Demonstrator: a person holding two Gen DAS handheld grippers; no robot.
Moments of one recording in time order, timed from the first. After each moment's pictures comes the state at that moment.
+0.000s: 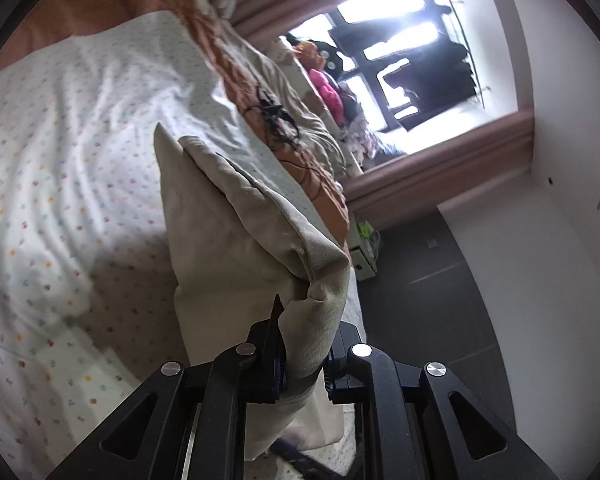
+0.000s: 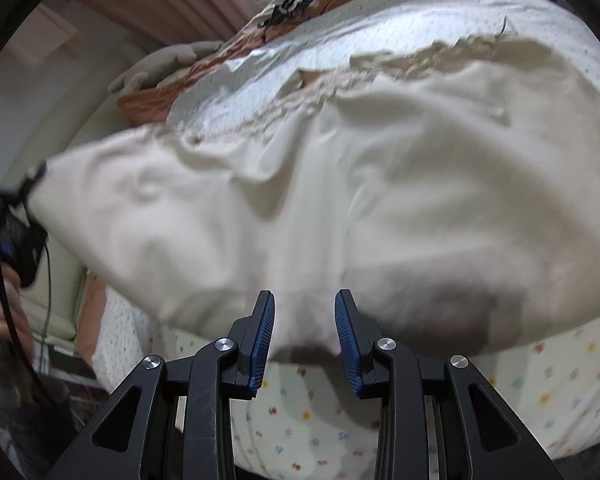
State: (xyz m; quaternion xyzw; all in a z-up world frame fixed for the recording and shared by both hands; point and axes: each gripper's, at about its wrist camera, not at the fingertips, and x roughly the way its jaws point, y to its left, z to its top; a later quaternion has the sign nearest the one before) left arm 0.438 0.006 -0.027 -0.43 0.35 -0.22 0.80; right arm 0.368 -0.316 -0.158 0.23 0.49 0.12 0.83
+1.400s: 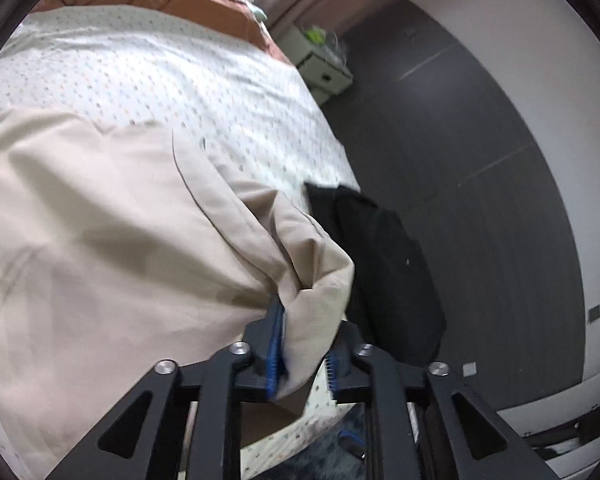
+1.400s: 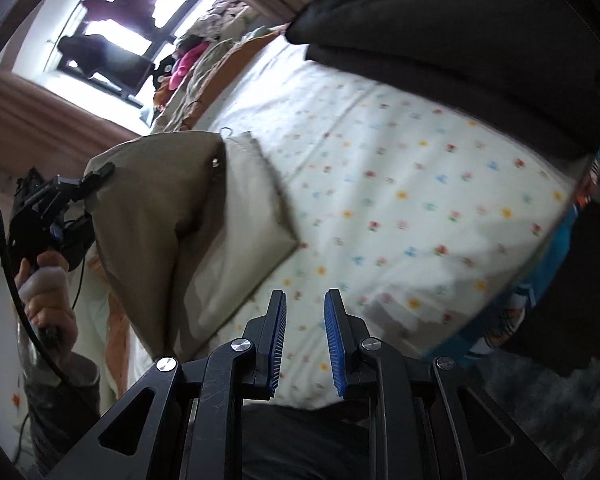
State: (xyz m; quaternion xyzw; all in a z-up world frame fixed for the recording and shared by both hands) left arm 0.472 -0.442 -0.068 -0.17 0.54 -0.37 0.74; right arm 0.172 -0.616 -0.165 0.43 0.38 -0.04 0.82
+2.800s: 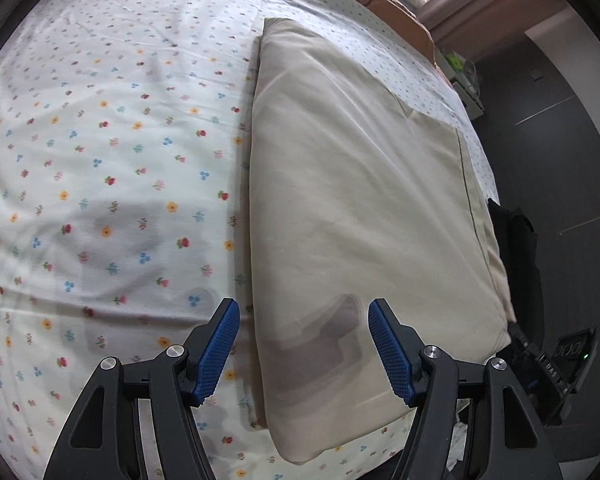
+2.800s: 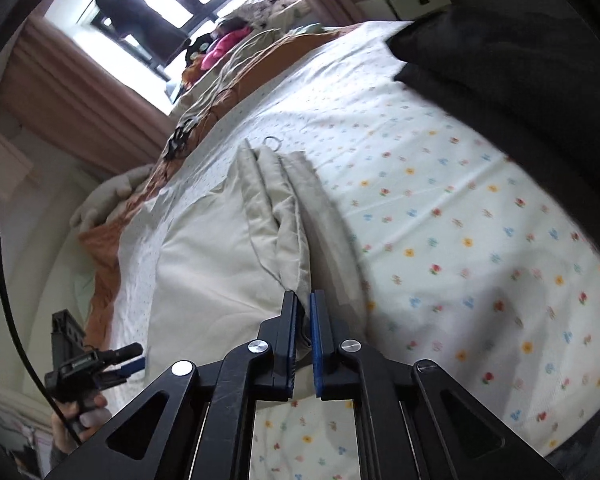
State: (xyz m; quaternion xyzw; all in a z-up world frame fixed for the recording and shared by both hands) left arm 0.473 -0.225 -0.172 -0.18 0.59 -0.17 0.77; right arm 0.289 -0.603 -0.143 0.35 0.37 -0.02 0.86
